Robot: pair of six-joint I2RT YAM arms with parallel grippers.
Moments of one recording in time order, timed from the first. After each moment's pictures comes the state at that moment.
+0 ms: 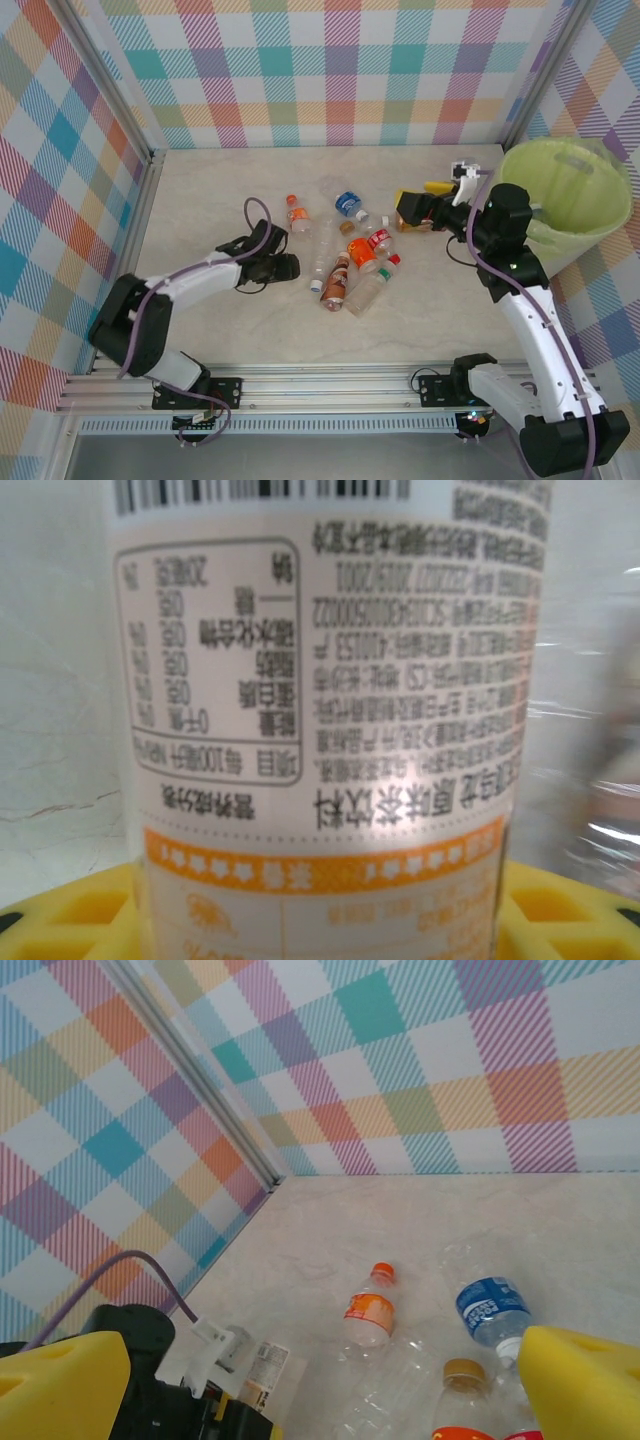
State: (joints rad) left arm -0.56 1.45 0.82 -0.38 0.01 -0.62; right arm 0.20 0.93 0.98 -0.20 -0.55 0.39
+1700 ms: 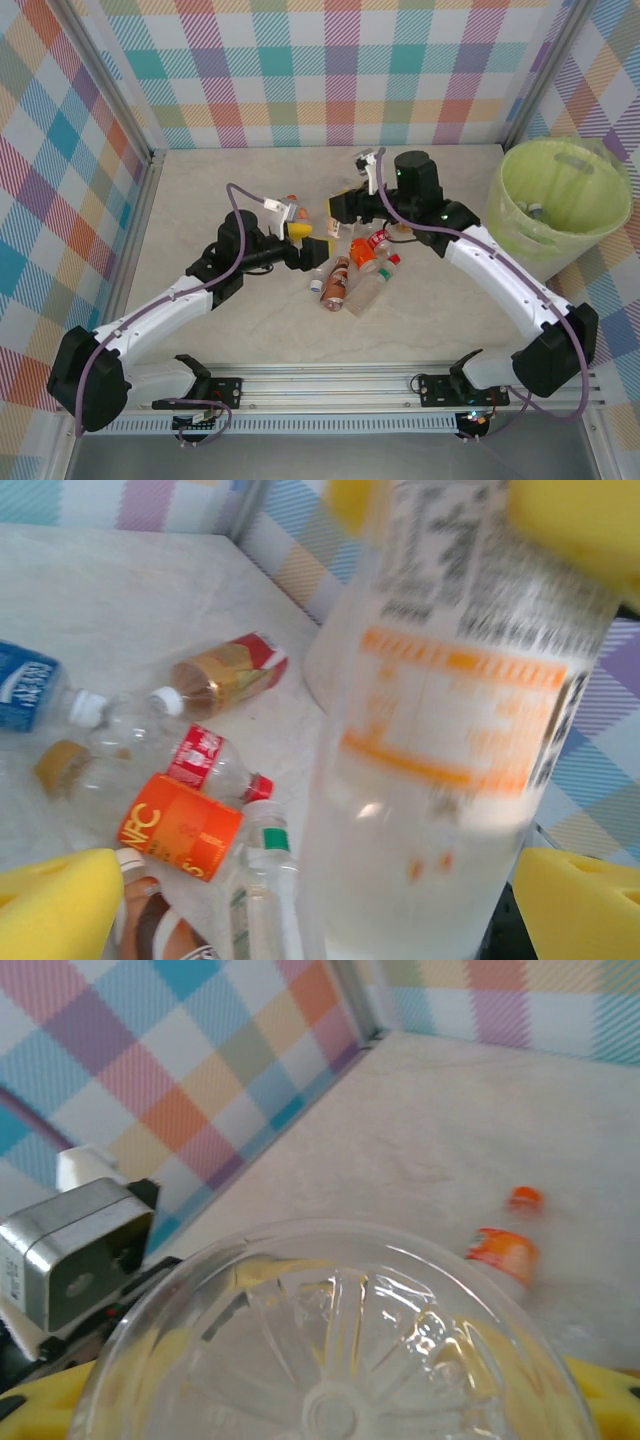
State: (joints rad) left arm -0.60 1.17 0.77 0.15 0.45 -0.43; right arm 0.56 1.34 1.31 -0.38 -0.44 0.23
